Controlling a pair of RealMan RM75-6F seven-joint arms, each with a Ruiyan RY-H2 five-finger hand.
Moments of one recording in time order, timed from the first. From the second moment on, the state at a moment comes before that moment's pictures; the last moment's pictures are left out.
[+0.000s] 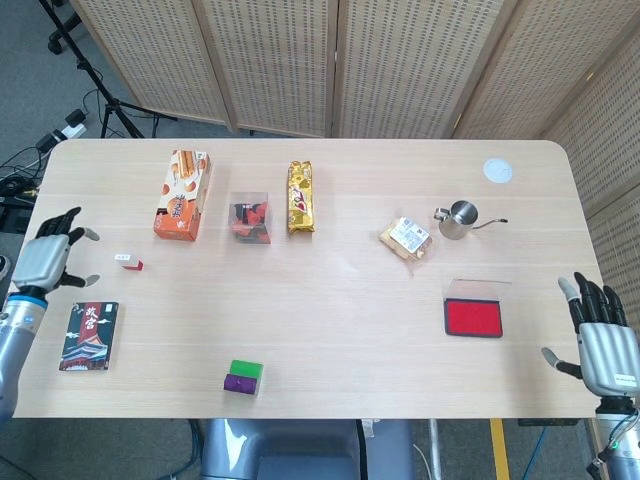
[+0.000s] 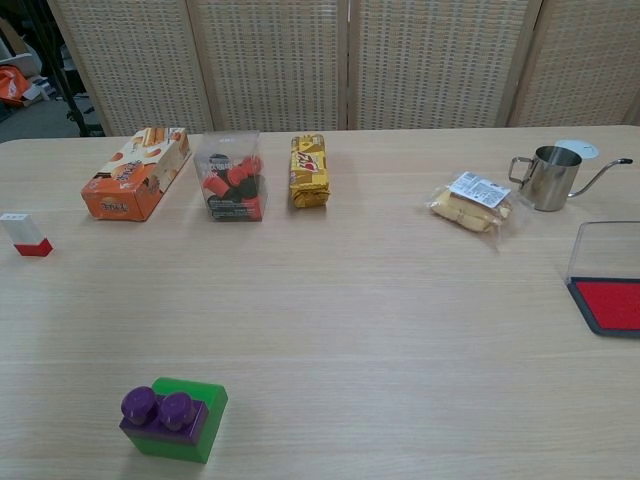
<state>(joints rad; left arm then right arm) -0.49 -1.34 -0.20 -1.06 1.23 0.84 -0.21 0.09 -1.13 0.10 -1.61 -1.43 1.45 -0.10</state>
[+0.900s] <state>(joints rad) -0.61 -1.61 -0.23 -0.74 1.12 0.69 -0.15 0.11 -1.14 0.11 -1.60 -1.38 1.40 -0.10</state>
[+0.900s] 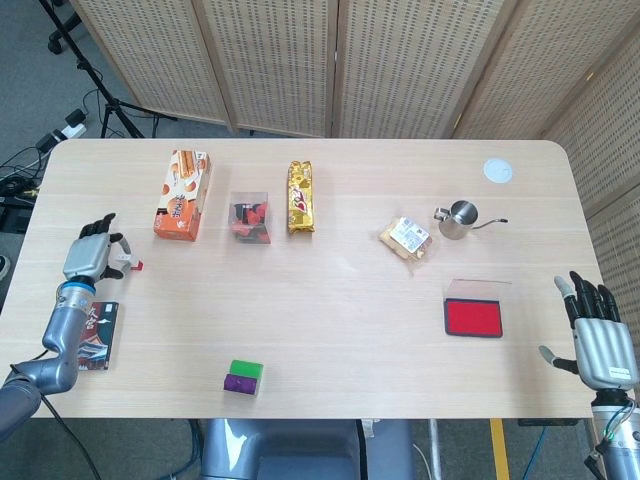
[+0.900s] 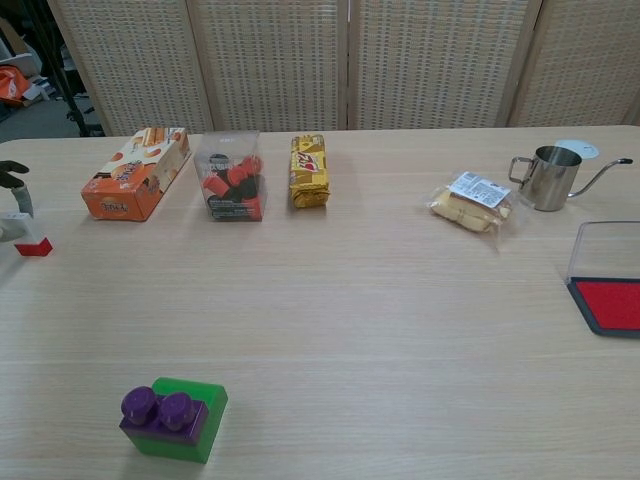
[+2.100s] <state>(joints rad) -0.78 -1.41 -0.29 -1.65 1.07 0.89 0.39 0.13 -1.11 0.12 -1.61 -1.35 1.37 -0.05</state>
